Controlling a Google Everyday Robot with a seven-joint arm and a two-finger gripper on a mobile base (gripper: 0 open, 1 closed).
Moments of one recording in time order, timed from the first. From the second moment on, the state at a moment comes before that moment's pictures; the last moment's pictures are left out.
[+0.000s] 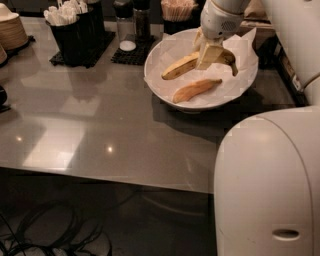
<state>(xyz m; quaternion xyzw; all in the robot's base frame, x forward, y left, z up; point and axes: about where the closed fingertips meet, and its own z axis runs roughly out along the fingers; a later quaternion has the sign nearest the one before) 0.675 -0.118 0.922 -0.76 0.63 0.02 0.14</state>
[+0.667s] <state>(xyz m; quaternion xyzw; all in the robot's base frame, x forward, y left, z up) 0.638 -0.151 0.945 -0.72 0.61 0.16 0.28</state>
